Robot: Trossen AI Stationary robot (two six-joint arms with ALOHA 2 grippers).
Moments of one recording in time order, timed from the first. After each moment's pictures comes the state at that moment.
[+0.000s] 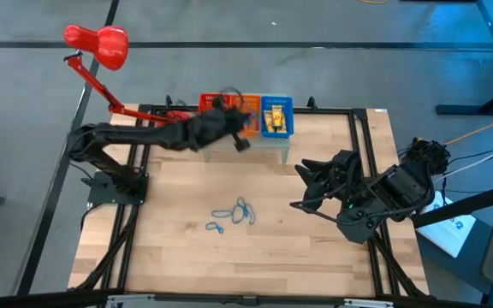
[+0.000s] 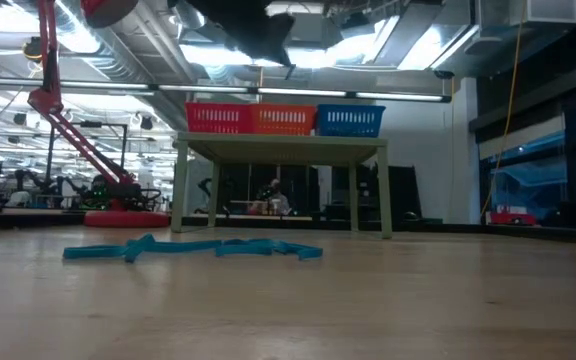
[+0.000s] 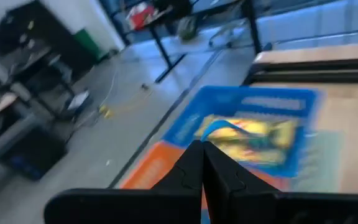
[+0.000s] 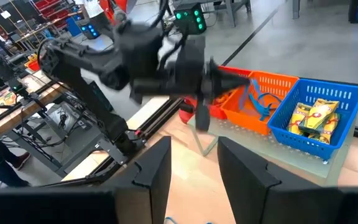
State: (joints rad) left arm 0.14 1.47 1.20 0.01 -0.53 0.26; right arm 0.68 1.62 2.05 -1.37 1.17 1.30
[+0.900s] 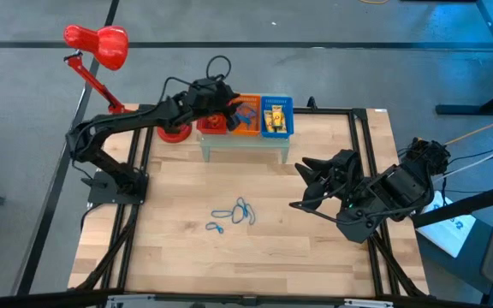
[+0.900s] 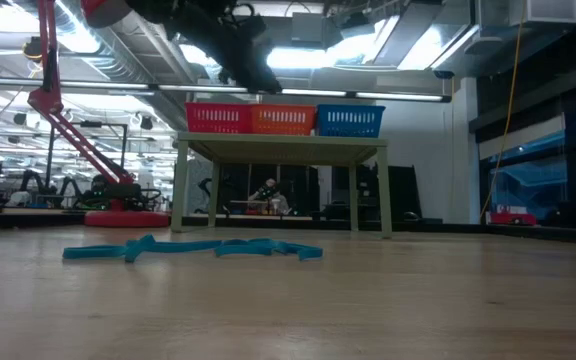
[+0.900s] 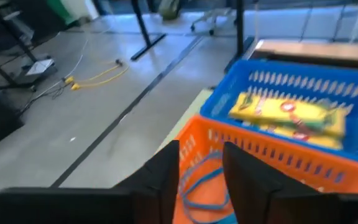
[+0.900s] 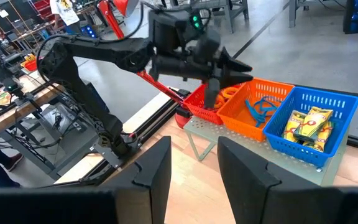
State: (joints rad) left arm 0.44 1.47 1.20 -0.06 -0.16 0.18; right arm 0.67 1.62 2.05 -1.37 1.19 1.27
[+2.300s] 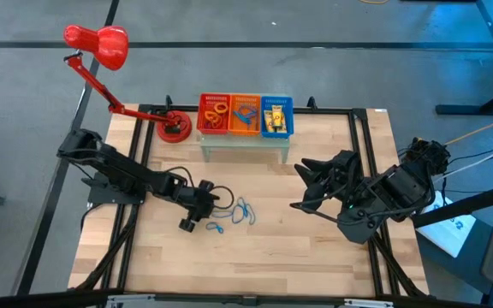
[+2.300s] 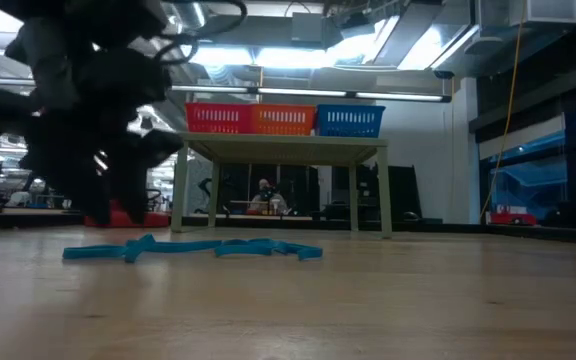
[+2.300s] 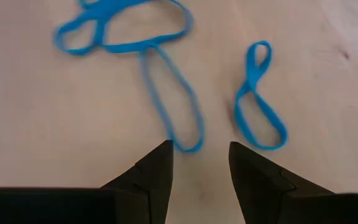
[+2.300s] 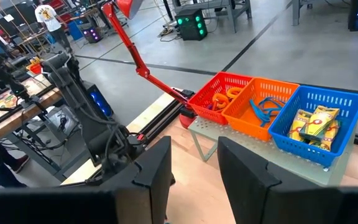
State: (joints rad) left arm -0.31 1.44 0.63 -0.16 -0.01 0.13; right arm 0.68 1.62 2.05 -1.34 1.19 1.27
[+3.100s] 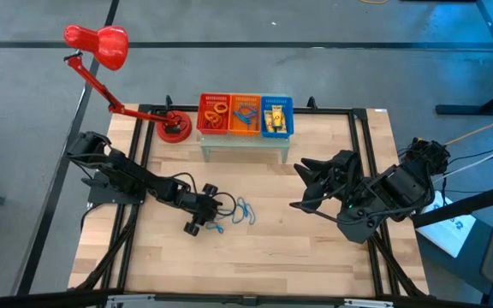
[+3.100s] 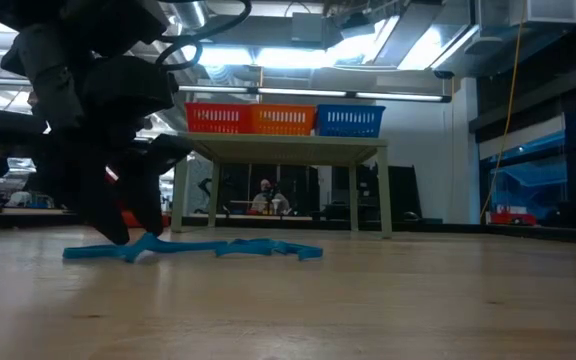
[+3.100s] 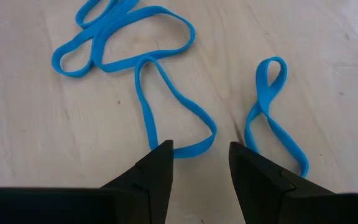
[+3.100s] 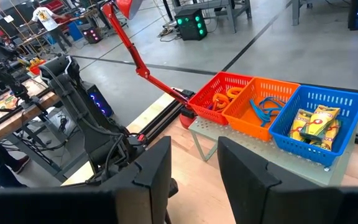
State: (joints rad) left arm -0.35 1.53 0.63 -0.03 -0.08 0.14; right arm 0.68 1.62 2.05 -1.34 1.19 1.27
